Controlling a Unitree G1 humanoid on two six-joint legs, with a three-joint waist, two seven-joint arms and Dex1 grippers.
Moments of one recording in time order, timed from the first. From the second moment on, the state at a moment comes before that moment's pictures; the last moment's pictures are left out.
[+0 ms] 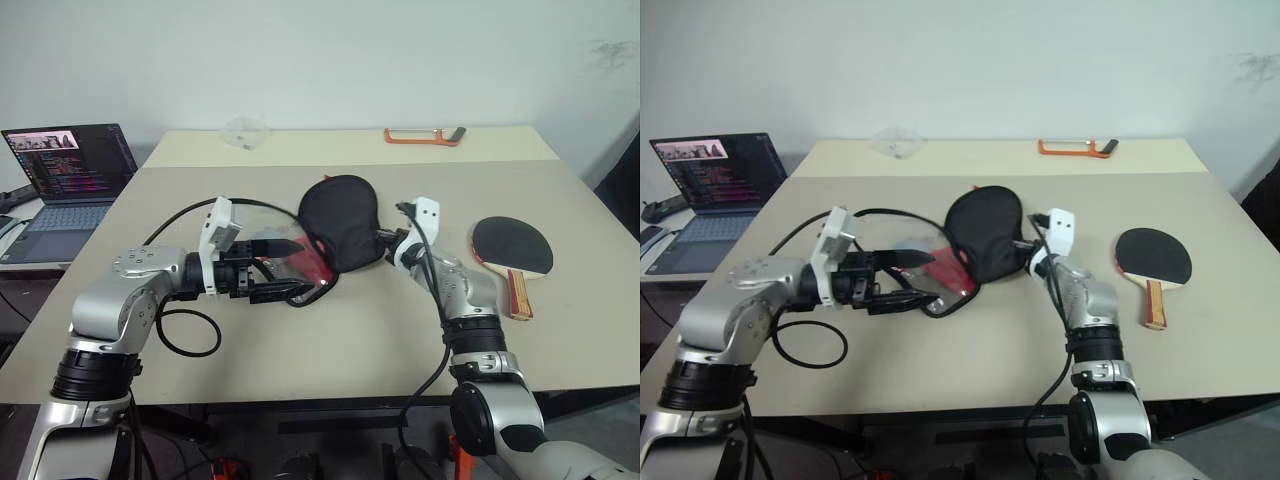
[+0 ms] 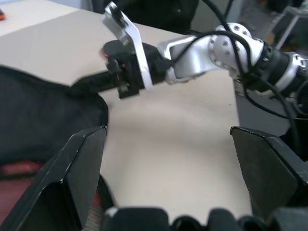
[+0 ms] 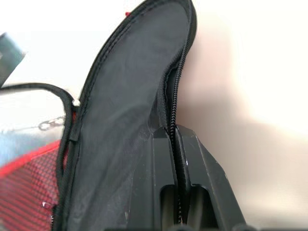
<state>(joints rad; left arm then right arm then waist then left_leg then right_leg) -0.55 0.74 0.04 -0.08 -0.63 0.64 -1.22 -0.82 0.01 -0.27 0.34 0.34 0.73 0.07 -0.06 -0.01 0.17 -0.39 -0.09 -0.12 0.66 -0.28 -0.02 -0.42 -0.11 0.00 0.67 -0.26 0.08</state>
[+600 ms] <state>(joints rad) -0.64 0.68 -0.08 -0.04 -0.60 0.61 -1.31 -0.61 0.07 -0.35 -0.08 0.39 0.92 -0.18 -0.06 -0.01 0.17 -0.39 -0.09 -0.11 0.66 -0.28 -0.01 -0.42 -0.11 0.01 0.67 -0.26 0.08</state>
